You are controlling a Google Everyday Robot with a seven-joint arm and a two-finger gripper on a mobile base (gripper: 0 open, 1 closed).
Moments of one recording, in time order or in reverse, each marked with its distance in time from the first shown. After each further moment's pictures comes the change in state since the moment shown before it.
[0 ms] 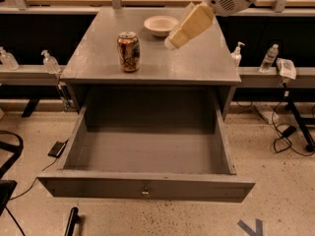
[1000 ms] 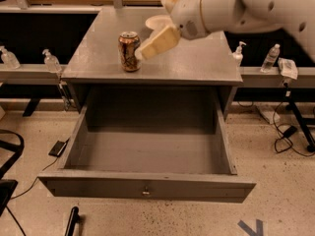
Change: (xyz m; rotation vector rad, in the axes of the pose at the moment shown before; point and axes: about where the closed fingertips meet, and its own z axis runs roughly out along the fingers) arm -0.002 0.021 0.088 -0.112 -0.227 0.159
